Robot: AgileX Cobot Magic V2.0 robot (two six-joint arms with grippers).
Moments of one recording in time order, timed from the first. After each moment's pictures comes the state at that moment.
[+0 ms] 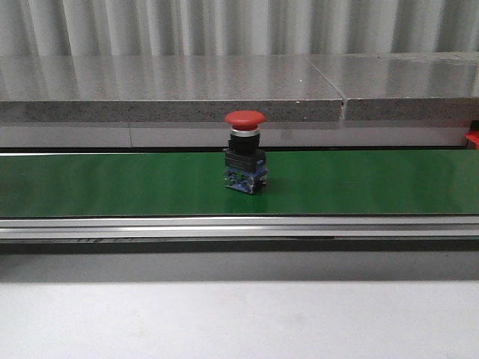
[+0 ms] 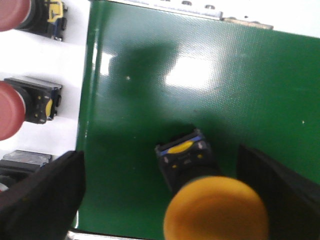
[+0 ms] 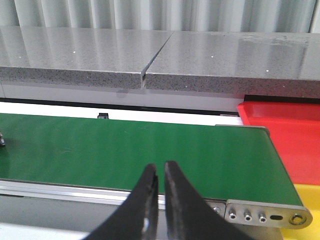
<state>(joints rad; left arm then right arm) 0.08 1.72 -1.33 0.01 1.03 -0.04 0.08 -0.01 0.03 0.07 0.08 -0.06</state>
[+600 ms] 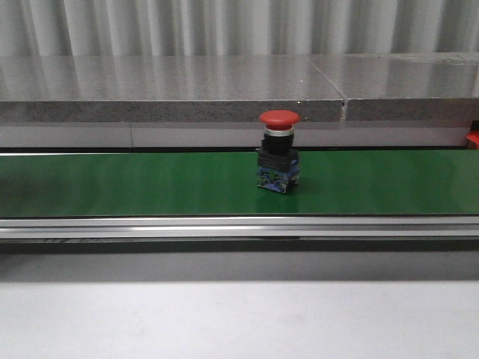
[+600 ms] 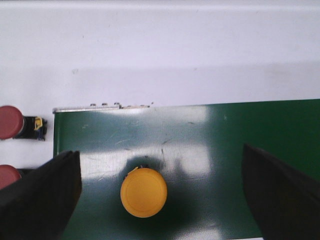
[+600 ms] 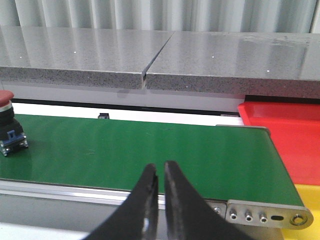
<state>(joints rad) -0.09 1.42 -1.36 0.01 0.95 -0.01 0.08 -0.01 0.03 0.07 0.08 -0.06</state>
